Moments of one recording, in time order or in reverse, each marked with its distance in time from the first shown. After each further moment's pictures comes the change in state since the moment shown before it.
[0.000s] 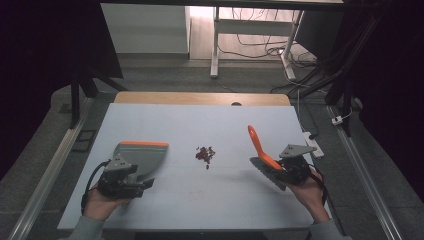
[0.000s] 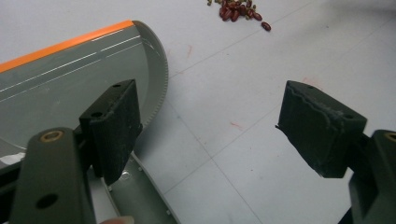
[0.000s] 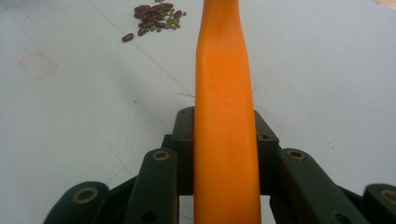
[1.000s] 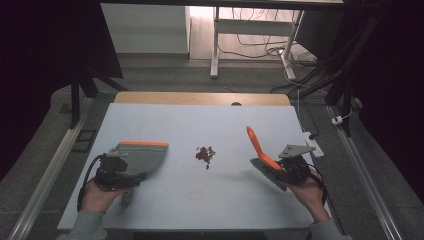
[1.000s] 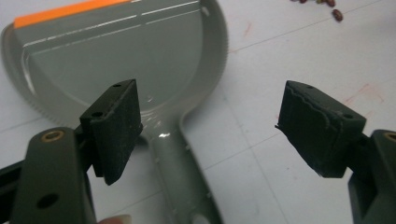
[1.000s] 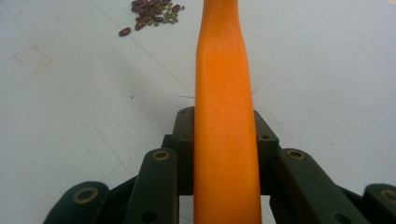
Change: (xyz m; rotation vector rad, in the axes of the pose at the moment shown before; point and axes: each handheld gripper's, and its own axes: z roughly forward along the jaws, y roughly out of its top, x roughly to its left) left arm 0.020 0.011 0.002 0.147 0.140 -0.190; right arm -0.001 -0.001 0.003 0.020 -0.002 -0.006
